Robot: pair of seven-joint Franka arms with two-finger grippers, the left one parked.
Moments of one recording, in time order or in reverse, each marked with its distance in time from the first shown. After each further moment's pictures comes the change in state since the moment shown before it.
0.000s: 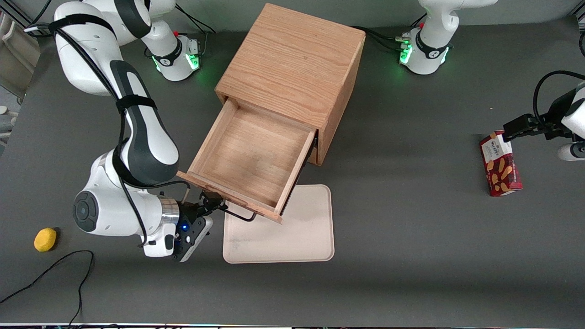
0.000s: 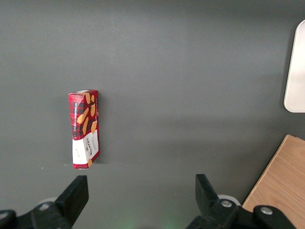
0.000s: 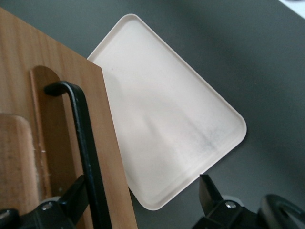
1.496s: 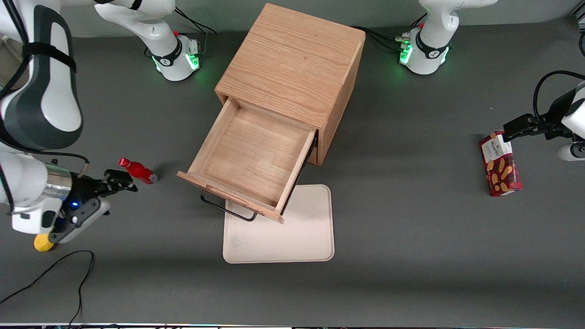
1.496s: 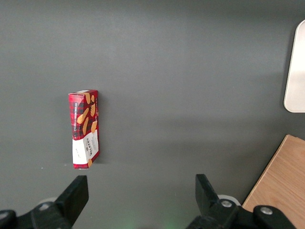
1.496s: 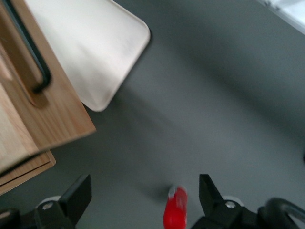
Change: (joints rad) arm -0.126 -0.335 -0.156 -0.217 -0.185 -0.215 0.074
